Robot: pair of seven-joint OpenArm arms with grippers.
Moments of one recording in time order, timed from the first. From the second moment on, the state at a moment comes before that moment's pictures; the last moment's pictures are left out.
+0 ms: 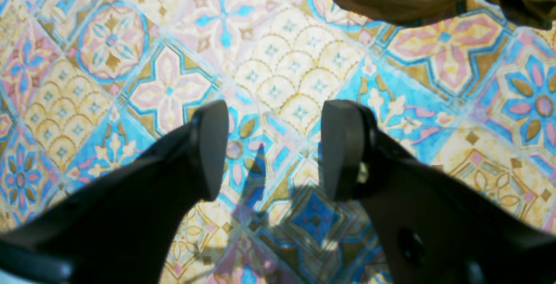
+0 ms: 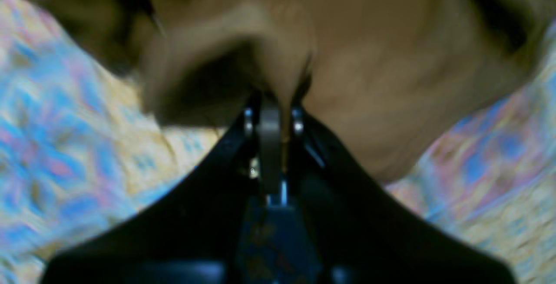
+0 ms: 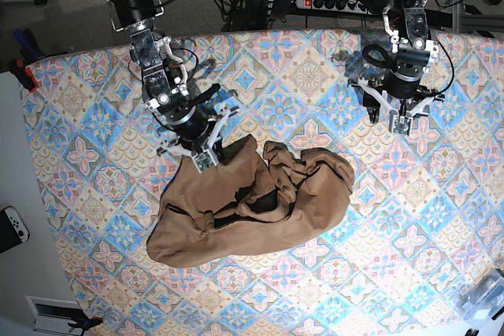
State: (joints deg) left arm 21.7 -10.6 -12.7 116.4 -4.8 -11.2 46.9; right arm -0.2 9.7 -16.5 87.1 2.4 11.2 -26.3
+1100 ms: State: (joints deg) left arm 14.6 -10.9 2.4 115.7 -4.2 -11.2 47.3; right arm -21.2 -0.4 31.9 108.4 9.8 11.1 -32.7
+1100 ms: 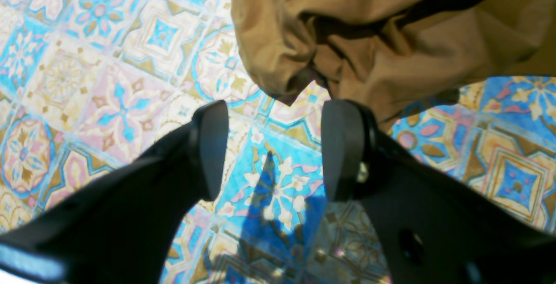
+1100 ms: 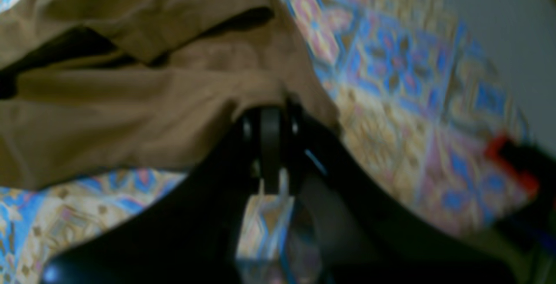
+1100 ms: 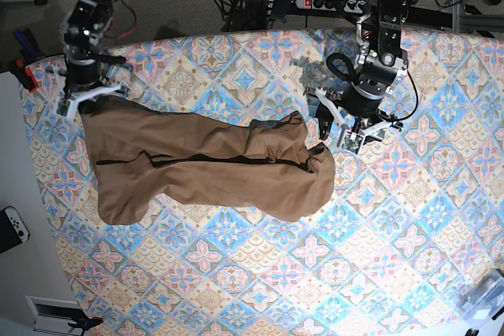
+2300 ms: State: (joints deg) left arm -19.8 -11.4 12.5 77.8 -4.1 -13.4 42.2; right arm -21.0 0.0 30.6 108.3 12.5 11.0 -32.3
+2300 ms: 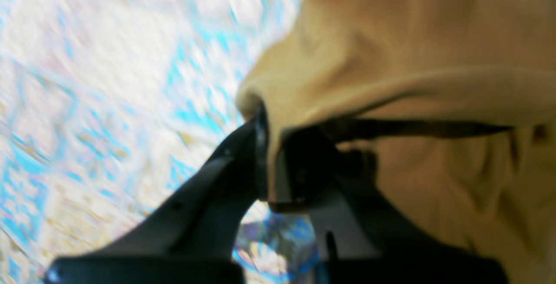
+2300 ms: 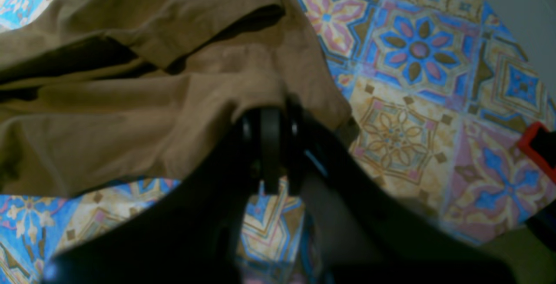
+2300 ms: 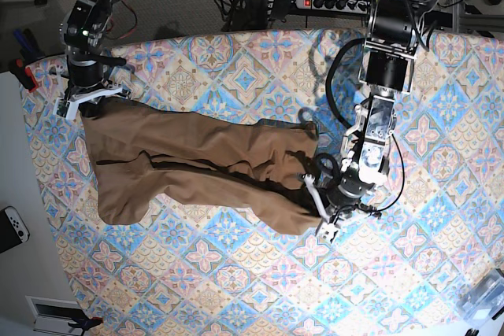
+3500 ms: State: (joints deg) left arm -19.9 -10.2 11.6 77.5 1.7 -13.8 31.4; right arm -21.2 0.0 28.1 108.2 12.4 11.0 -32.3
